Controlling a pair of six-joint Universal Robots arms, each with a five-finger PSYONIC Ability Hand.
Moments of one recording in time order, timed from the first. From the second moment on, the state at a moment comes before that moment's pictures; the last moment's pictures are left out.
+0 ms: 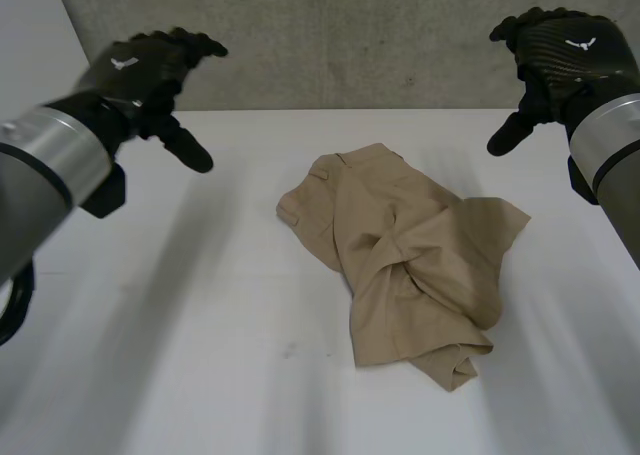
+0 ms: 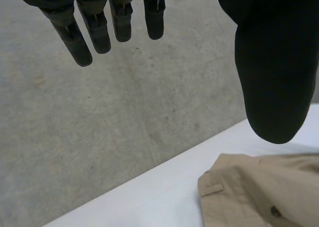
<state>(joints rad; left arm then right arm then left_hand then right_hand) 4.36 -1.69 -1.41 3.12 -1.37 3.19 1.95 -1.43 1.36 0.01 1.59 2.98 0.23 0.21 0.22 0.21 0.04 0.20 0.22 0.22 0.23 0.06</state>
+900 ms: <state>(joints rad) 4.31 -2.73 -0.74 3.39 -1.18 3.68 1.83 -1.38 1.82 -0.15 1.34 2.79 0.85 0.86 0.86 0.86 0.67 0.20 0.22 0.22 0.23 0.06</state>
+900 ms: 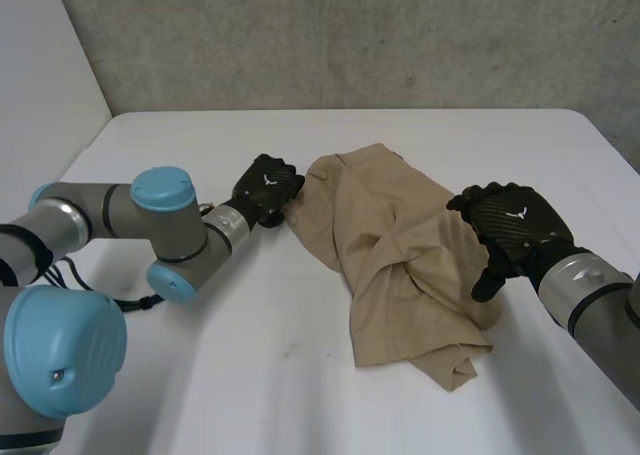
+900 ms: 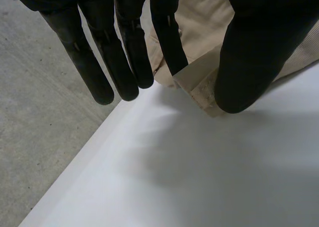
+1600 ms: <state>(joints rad) 4.38 -2.19 -0.99 3.76 -1.39 3.44 1.82 -1.39 1.83 -0.16 1.35 2.80 1.11 1.19 1.19 1.20 0.98 0.20 0.22 0.22 0.23 0.06</state>
